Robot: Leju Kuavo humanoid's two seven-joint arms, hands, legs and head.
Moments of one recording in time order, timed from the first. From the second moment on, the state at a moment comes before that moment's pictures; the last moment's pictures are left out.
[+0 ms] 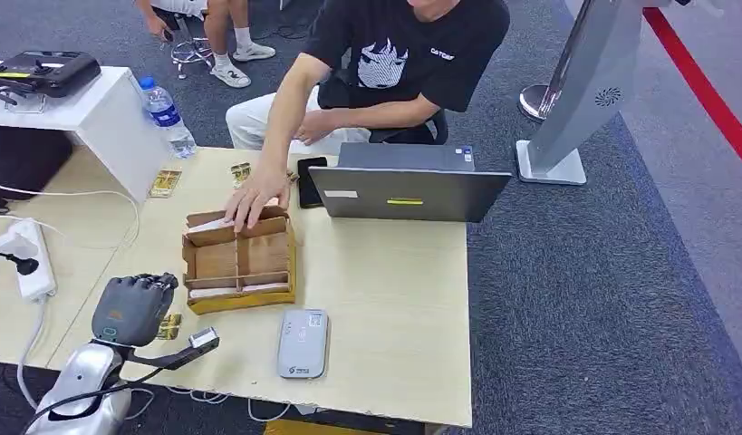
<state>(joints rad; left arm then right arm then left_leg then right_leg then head) 0.01 0.24 0.21 -1.25 -1.37 0.45 -0.27 0.19 0.28 -0.85 -0.66 -0.09 0.40 -0.31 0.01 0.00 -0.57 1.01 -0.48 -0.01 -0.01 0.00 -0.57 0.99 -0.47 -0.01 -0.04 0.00</state>
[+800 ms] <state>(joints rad) 0.01 0.22 0.21 -1.24 -1.36 0.44 -0.30 0.19 0.28 -0.80 -0.67 -0.15 0.39 -0.31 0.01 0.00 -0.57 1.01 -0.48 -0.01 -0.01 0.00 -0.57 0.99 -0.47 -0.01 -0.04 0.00</state>
